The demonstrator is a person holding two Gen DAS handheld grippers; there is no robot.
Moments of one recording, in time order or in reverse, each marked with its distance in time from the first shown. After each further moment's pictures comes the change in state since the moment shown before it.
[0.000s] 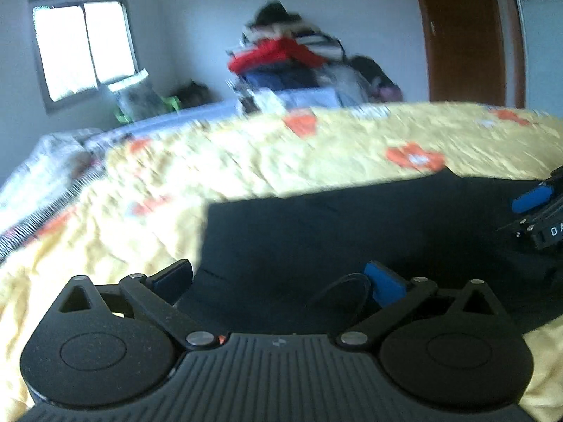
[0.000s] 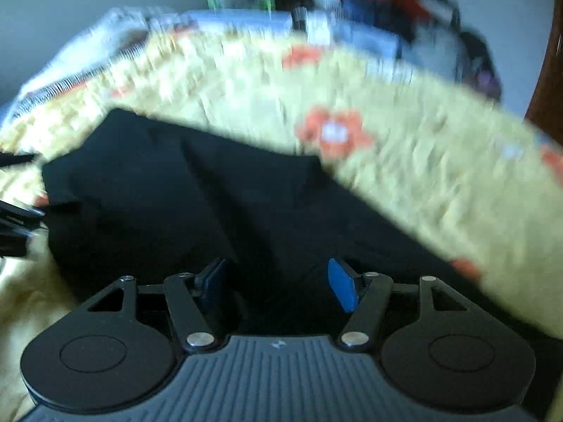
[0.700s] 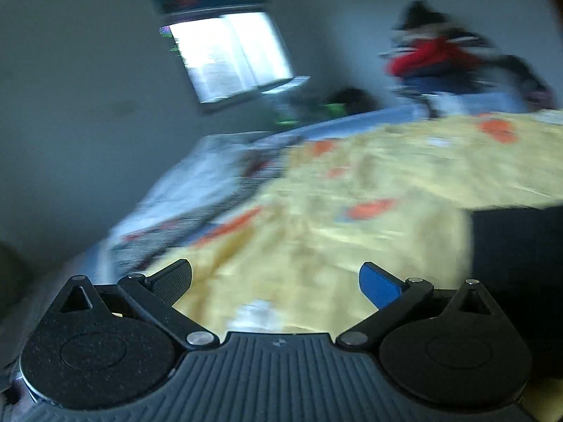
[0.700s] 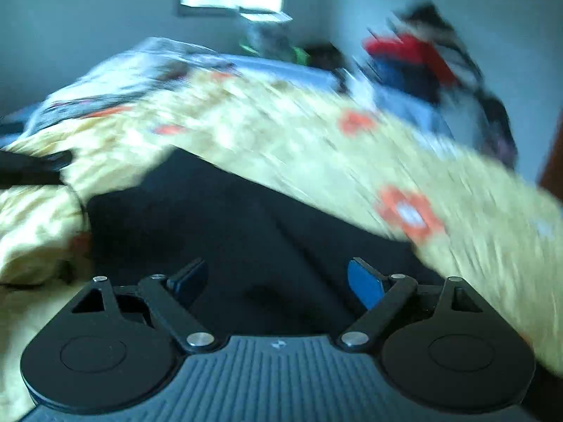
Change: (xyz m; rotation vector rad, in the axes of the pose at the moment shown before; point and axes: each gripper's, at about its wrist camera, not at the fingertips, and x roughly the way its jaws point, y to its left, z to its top) left arm 0.016 0.117 -0.001 -0.075 0.005 0.622; right arm -0.020 0.126 0.019 -0.226 -0.241 0.051
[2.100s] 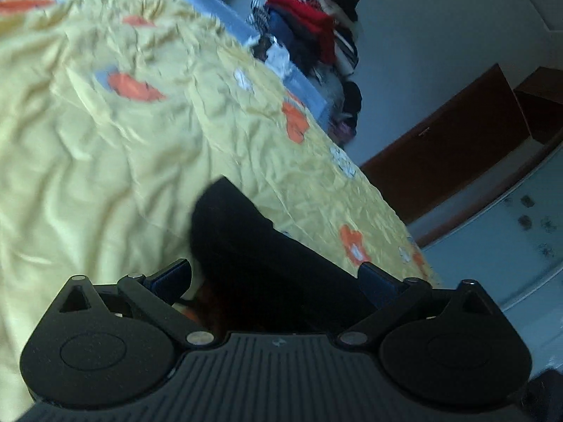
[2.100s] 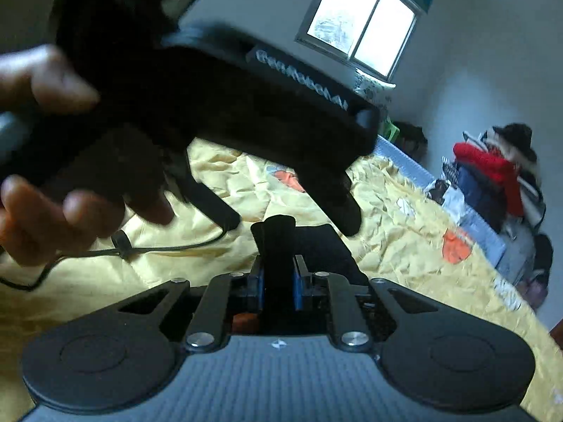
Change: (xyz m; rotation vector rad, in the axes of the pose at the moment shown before) left arm 0.062 -0.007 0.020 -0.642 0.514 -1.107; right arm 0.035 0.101 0.046 -0.308 -0.101 0.097
